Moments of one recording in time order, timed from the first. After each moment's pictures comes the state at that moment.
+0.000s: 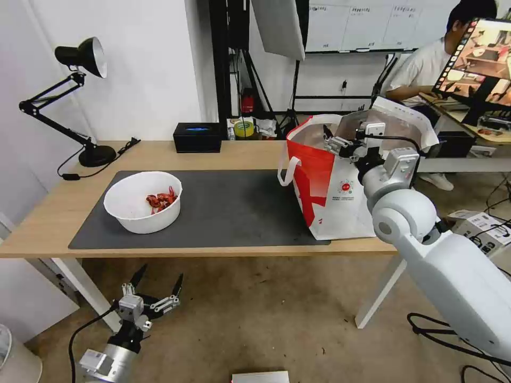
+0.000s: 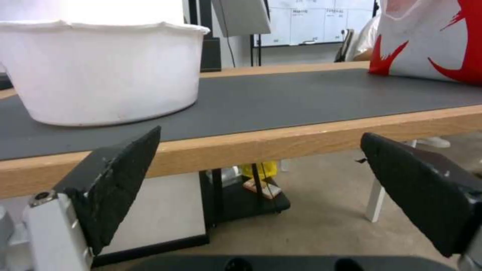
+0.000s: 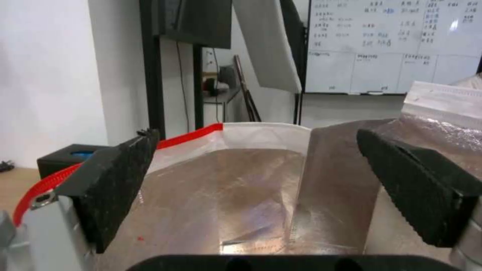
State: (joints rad) left arm 1.71 -1.24 -0.65 -1.90 -0.33 -0.40 0.25; right arm -0.62 0.85 0.08 1.93 0.79 -0.28 0.45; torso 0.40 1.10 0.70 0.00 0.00
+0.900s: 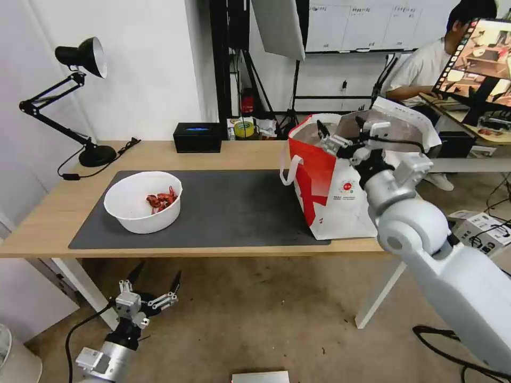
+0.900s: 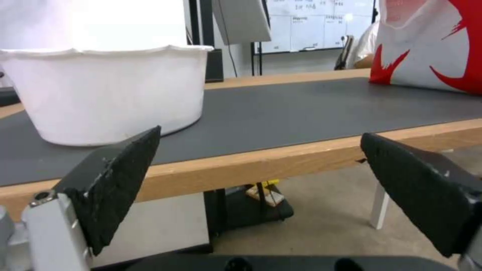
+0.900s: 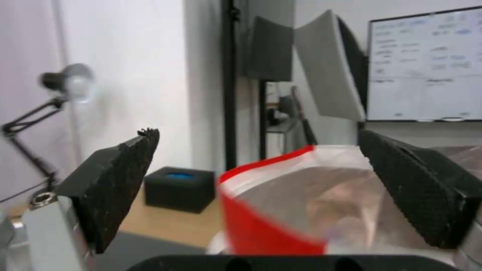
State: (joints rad) left arm 1.71 -1.23 -0.66 -1.93 -0.34 -0.40 0.25; right arm -0.82 0.79 0.16 2.15 0.82 -0.14 0.32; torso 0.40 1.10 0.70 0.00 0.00
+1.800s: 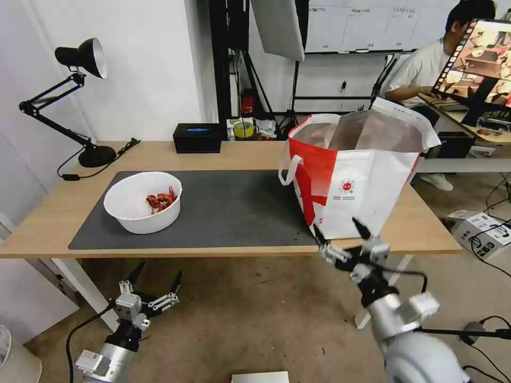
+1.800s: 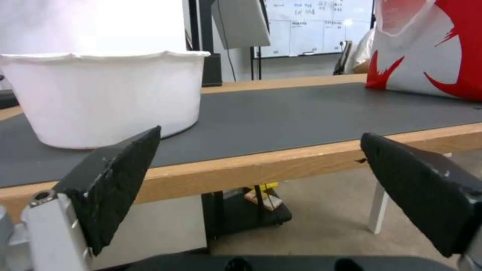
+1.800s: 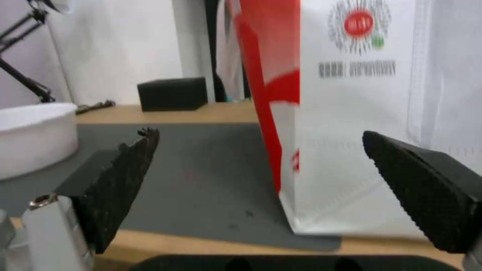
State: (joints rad) left arm 1.73 -1.25 -0.66 -1.93 -0.33 -0.41 0.25; right arm -1.59 1.03 0.33 2.19 0.41 0.14 0.20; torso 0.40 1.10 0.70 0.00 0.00
